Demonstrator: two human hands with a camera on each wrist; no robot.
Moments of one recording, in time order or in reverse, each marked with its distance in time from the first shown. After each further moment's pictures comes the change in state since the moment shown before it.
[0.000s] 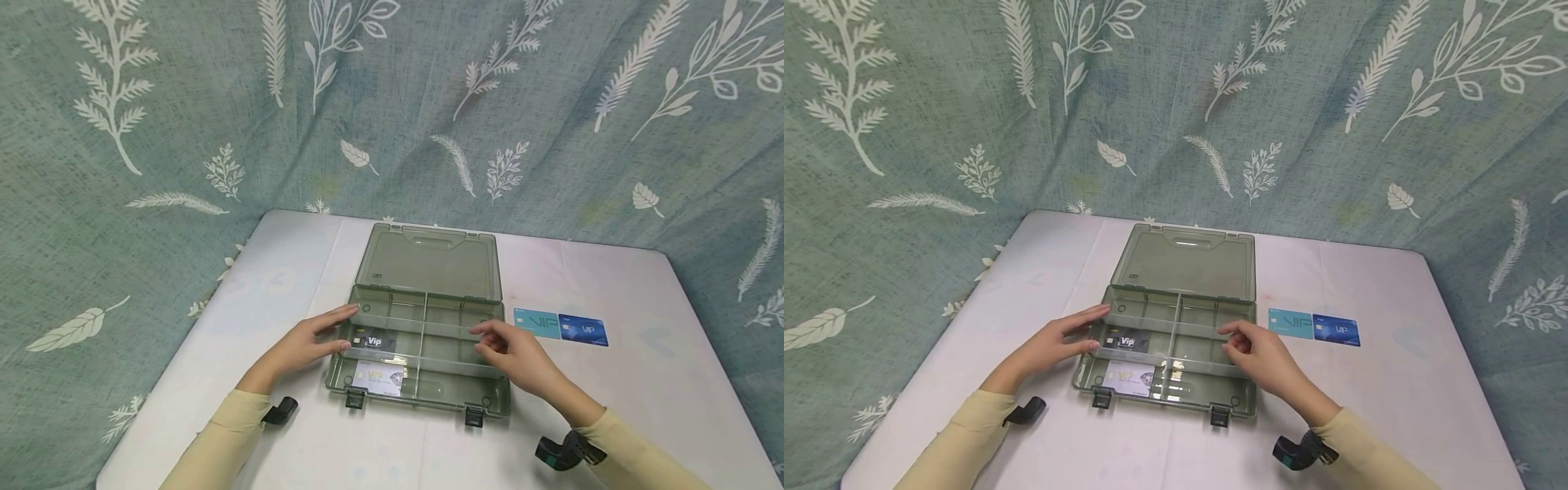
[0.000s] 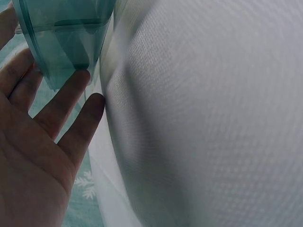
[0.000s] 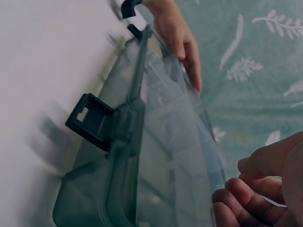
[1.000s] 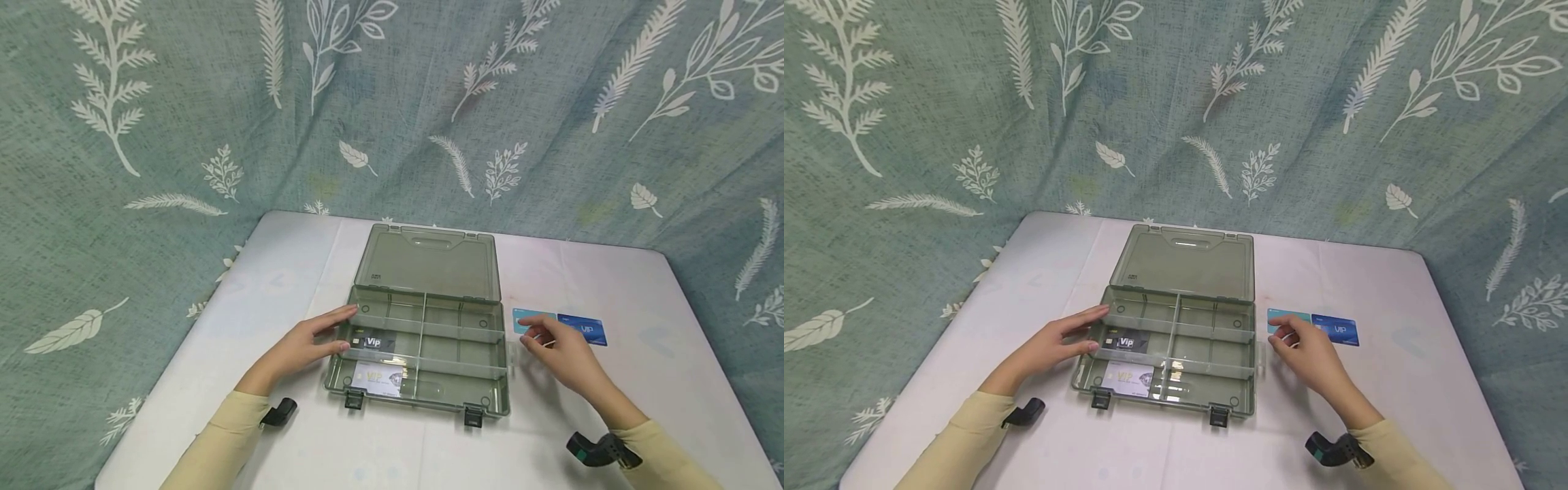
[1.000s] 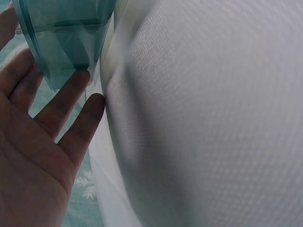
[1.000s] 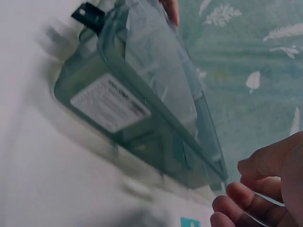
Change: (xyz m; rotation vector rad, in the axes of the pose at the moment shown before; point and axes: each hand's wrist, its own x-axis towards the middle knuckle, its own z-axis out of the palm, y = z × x) left_hand 0.000 0.000 0.000 0.010 -0.009 -0.030; right_hand -0.019 0.040 -0.043 -0.145 0.161 0.107
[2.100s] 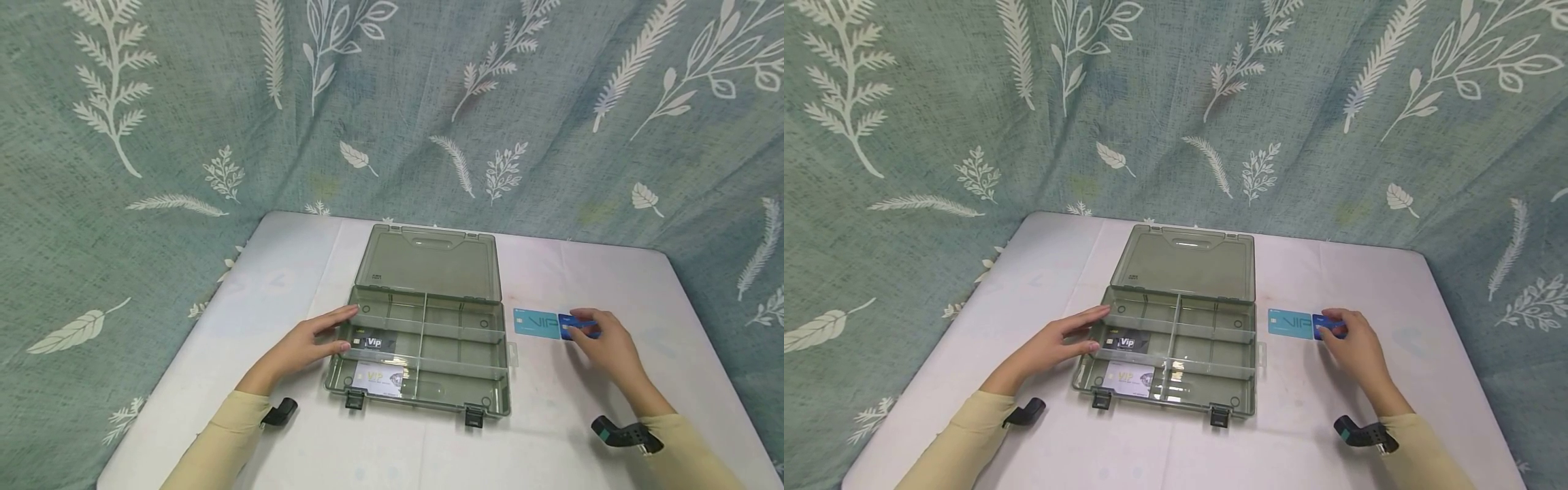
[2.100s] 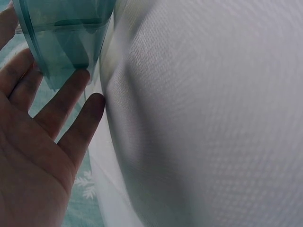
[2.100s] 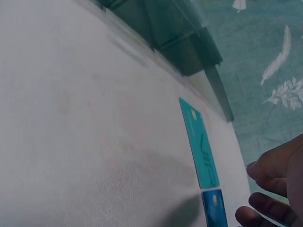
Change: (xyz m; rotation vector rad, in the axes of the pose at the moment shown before) left_hand -0.001 0.001 -0.001 -0.019 -0.012 0.000; right_hand 0.006 0.067 -0.022 -0.102 0.186 0.197
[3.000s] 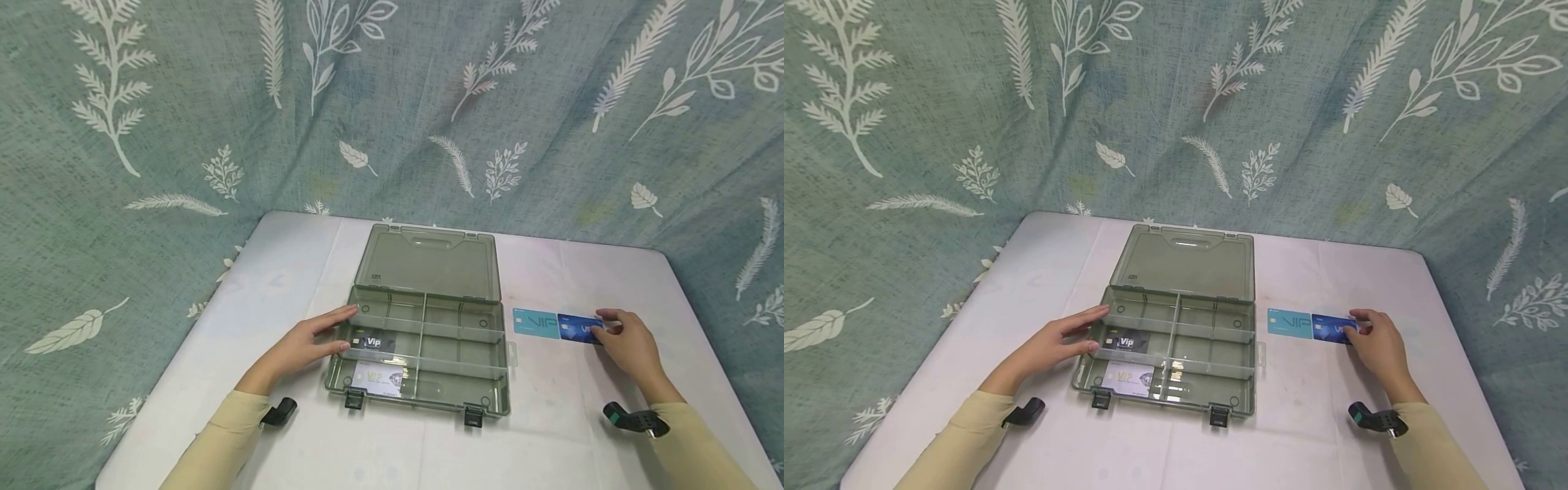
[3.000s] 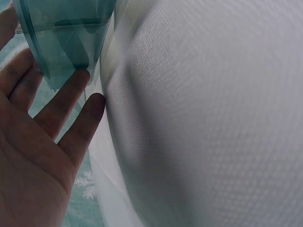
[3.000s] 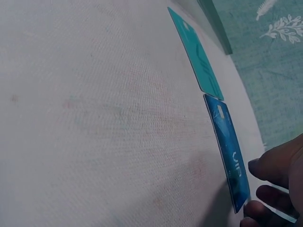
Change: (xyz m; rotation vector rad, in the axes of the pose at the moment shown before) left_hand 0.001 -0.002 0.000 0.004 -0.005 0.002; right_hand 0.015 0.046 -0.006 -0.051 0.034 0.136
